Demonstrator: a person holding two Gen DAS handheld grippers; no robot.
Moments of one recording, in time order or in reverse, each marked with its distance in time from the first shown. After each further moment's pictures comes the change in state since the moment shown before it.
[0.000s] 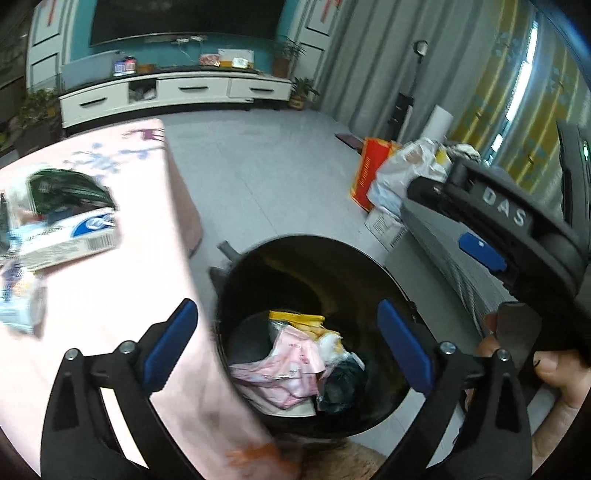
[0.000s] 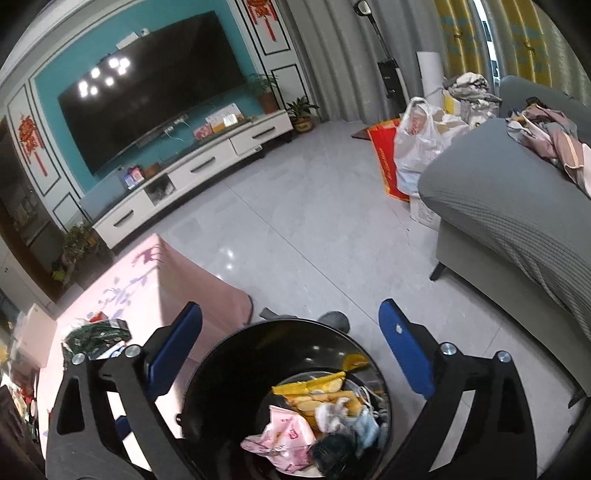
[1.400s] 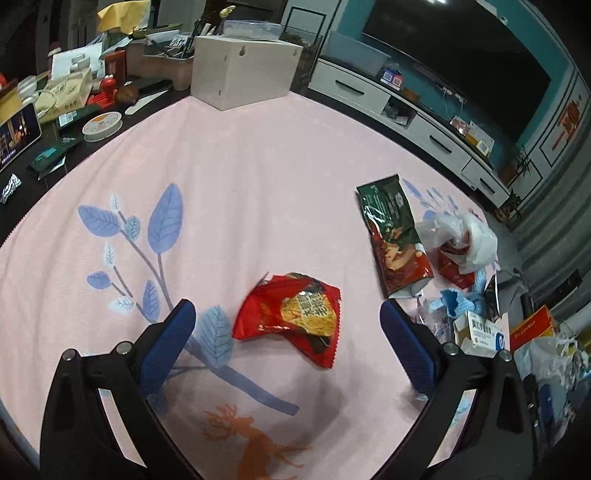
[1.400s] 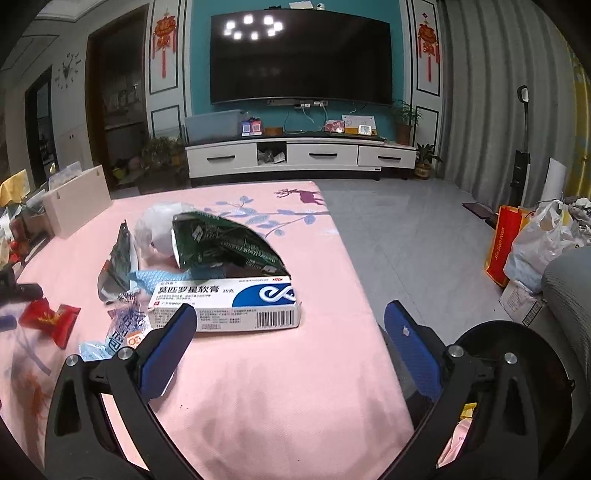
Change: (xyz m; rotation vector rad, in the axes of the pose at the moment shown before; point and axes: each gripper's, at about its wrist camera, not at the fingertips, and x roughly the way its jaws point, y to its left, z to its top) left arm -0.126 0.371 -0.033 -0.692 -0.097 0.539; right arm 0.056 0.227 -0.134 -0.520 -0.035 0.189
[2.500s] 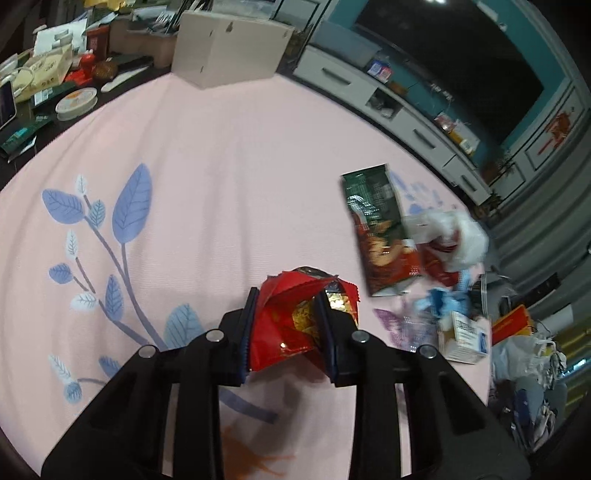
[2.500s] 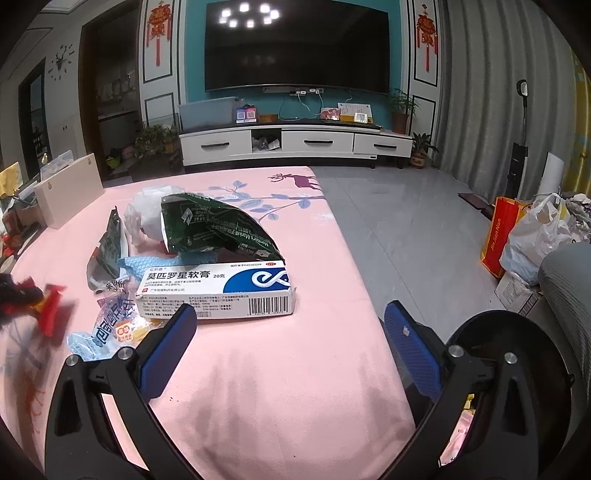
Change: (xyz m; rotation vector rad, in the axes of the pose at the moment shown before) left arm 0.015 -0.008 0.001 -0.014 0.049 -0.115; right arm 0.010 0.000 -0.006 0.004 0.043 -0.023
